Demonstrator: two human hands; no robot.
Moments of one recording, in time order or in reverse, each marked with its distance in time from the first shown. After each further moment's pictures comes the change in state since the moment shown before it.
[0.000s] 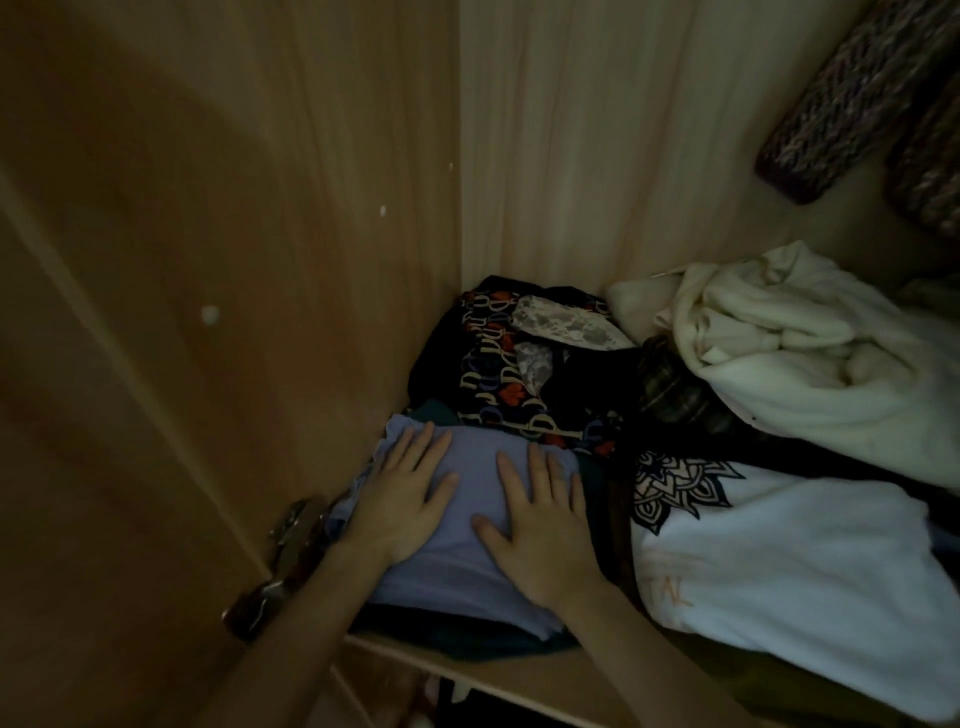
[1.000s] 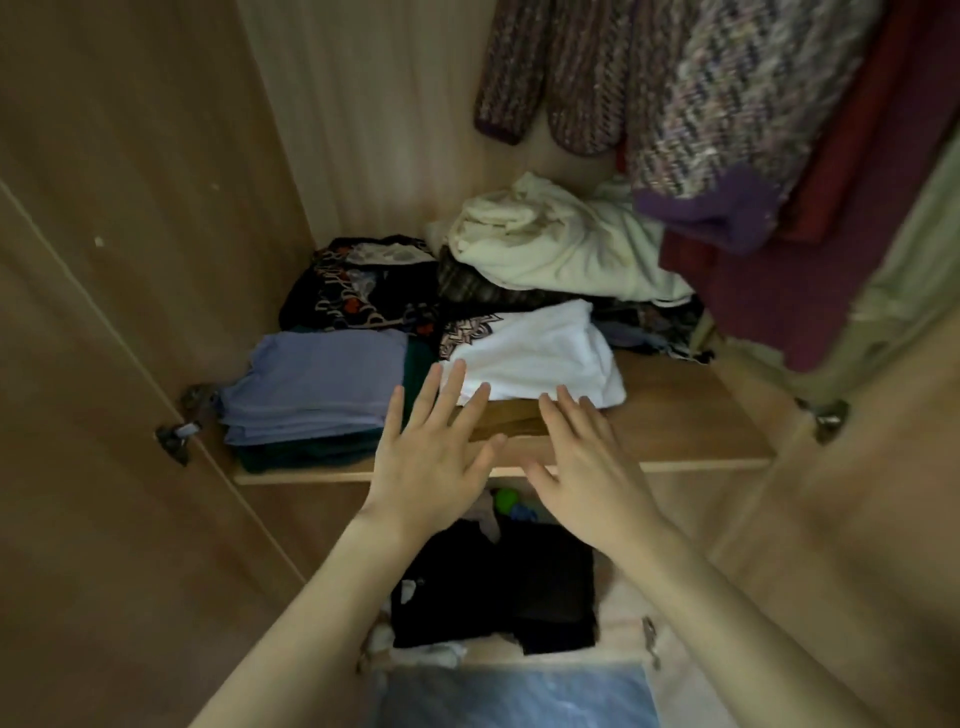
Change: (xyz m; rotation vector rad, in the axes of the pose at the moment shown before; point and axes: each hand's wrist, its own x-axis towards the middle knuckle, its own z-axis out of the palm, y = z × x) left_hand -0.214 0.280 -0.026 0.340 0.154 0.346; right_hand -0.325 0.081 -0.129 0.031 0.153 0.223
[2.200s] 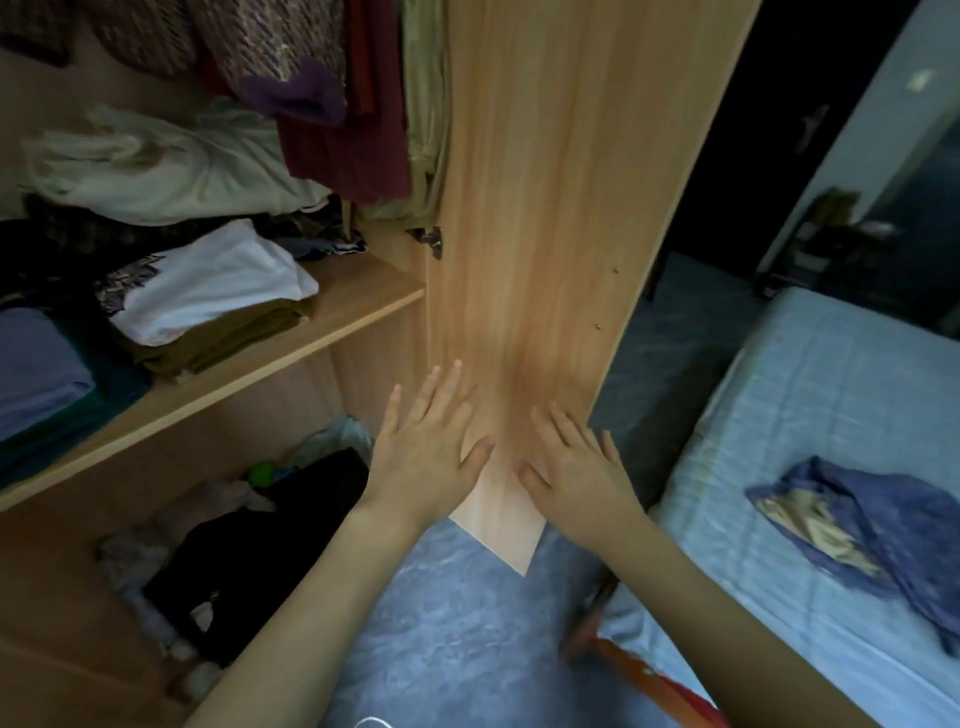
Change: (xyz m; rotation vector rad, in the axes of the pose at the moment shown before) left_hand -0.186 0.126 -0.051 -0.377 -0.110 0.780; right_hand -0.348 -0.078 0.000 -0.156 0.122 0.884
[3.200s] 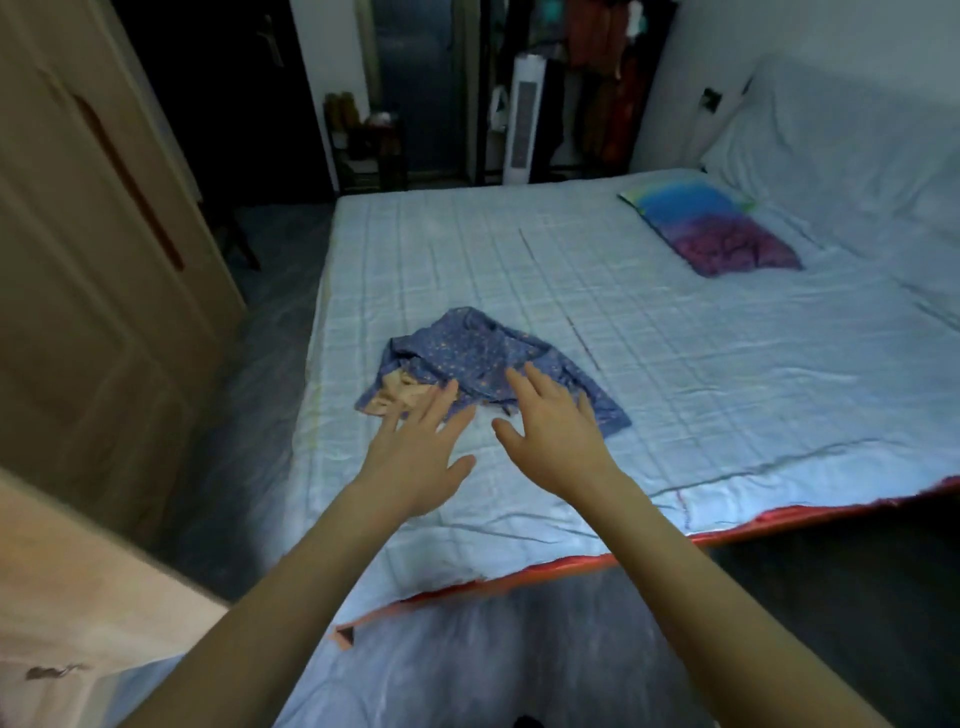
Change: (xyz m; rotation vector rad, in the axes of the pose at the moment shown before) left_hand 0.000 0.535 0.075 -0.053 -0.371 0.959; right_hand -0.324 0.389 -0.099 0.043 0.259 0.860
